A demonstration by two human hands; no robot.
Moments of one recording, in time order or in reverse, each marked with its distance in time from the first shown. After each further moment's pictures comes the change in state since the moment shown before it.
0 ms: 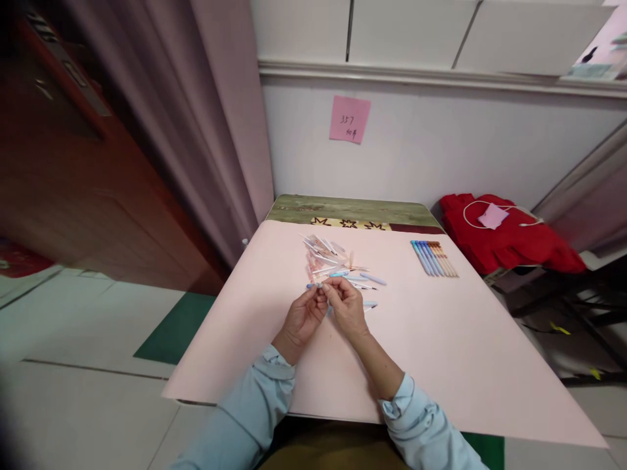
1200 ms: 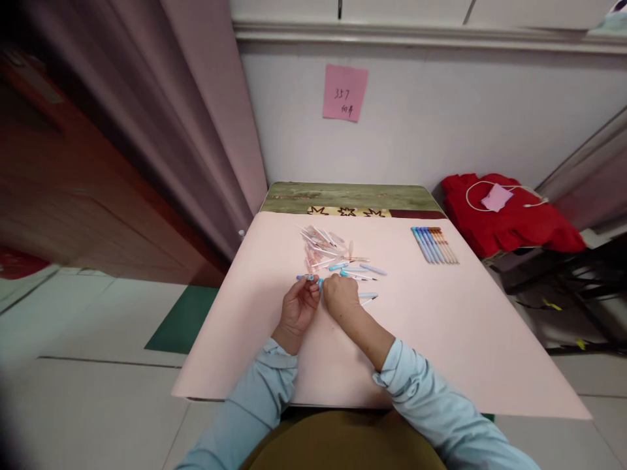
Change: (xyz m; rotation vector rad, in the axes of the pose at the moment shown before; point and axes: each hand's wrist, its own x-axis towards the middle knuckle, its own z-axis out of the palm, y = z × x) left_hand 0.003 0.016 -0.001 0.000 0.043 0.095; right_hand 0.029 -0.016 0.017 -1.642 -0.576 0.157
